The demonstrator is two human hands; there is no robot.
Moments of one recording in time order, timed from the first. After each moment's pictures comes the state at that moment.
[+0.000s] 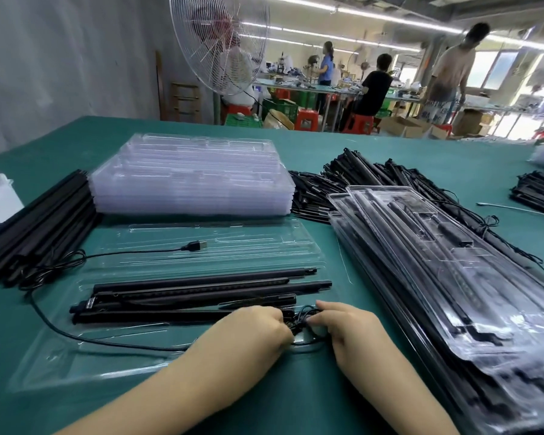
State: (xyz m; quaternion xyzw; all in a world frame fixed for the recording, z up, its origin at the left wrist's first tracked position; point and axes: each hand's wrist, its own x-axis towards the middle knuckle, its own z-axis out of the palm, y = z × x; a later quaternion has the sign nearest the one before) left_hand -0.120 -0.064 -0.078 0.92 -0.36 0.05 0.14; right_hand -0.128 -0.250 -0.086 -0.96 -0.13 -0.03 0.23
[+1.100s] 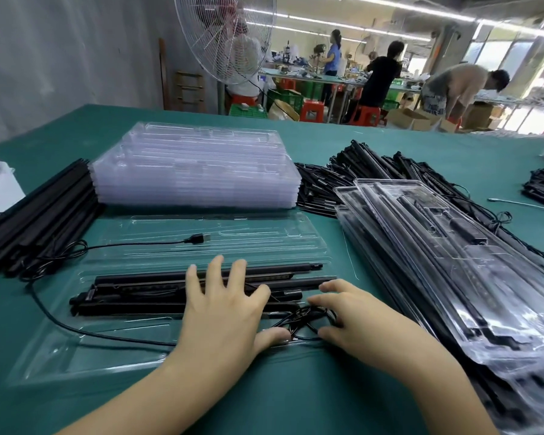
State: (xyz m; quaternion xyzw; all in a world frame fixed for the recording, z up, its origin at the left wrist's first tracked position) left_hand -0.124 -0.063 -0.071 0.98 -0.13 0.14 -0.03; right_hand -0.109 -0.245 -0.059 -0.98 -0.14 0.10 0.11
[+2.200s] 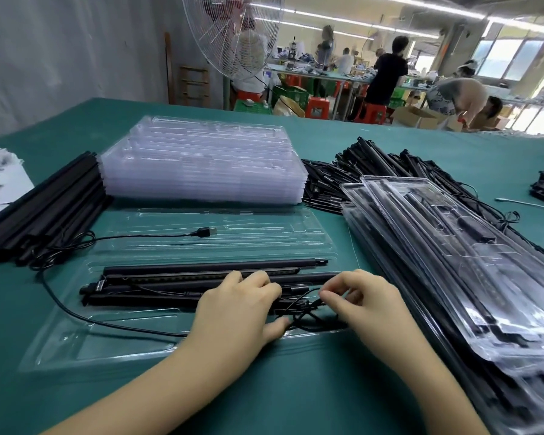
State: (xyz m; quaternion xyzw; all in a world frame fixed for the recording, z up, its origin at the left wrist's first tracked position) left_hand -0.116 -0.060 -0.085 0.98 -0.16 0.12 0.06; right_hand -0.113 -0.247 -0.071 -0.92 -0.06 -0.09 0.38
